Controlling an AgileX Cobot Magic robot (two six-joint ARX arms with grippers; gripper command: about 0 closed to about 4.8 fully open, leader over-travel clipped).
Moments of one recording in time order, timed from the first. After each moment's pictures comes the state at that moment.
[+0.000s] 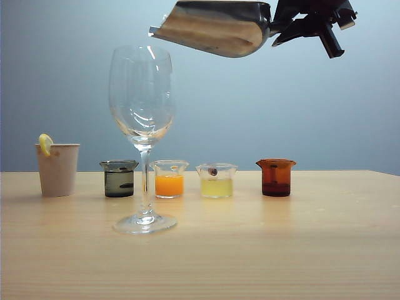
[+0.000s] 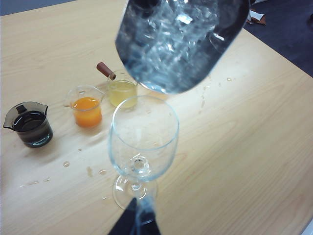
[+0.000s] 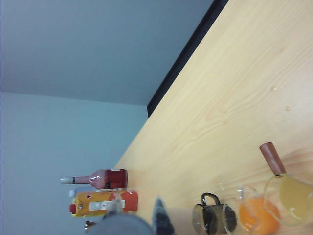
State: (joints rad) left arm -0.60 0.71 0.96 -0.69 0.13 -0.04; right arm 0.29 1.47 1.26 -0.05 -0.24 1.23
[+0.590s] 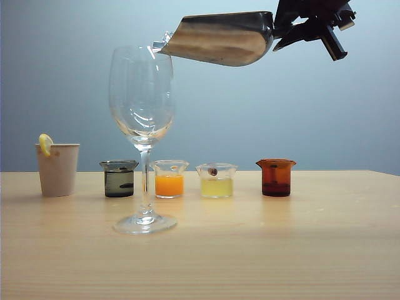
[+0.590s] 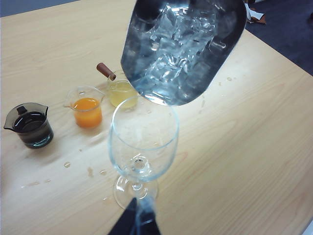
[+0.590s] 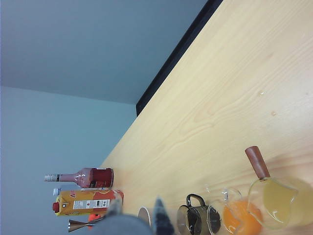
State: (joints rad) left arm -0.60 0.71 0.96 -0.69 0.13 -0.03; right arm 0.29 1.48 1.26 -0.07 -0.23 1.17
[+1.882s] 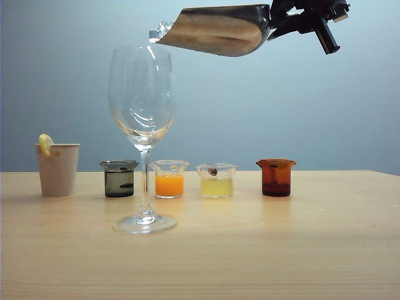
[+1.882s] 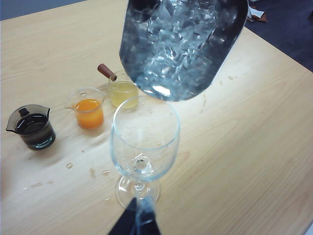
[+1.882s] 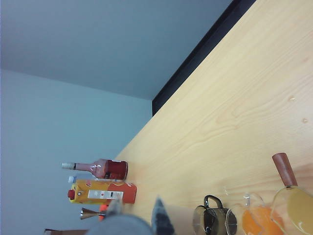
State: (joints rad) left arm -0.60 0.71 0.96 -0.69 0.13 -0.02; right arm 0.29 1.48 1.27 0.00 -0.27 1.15
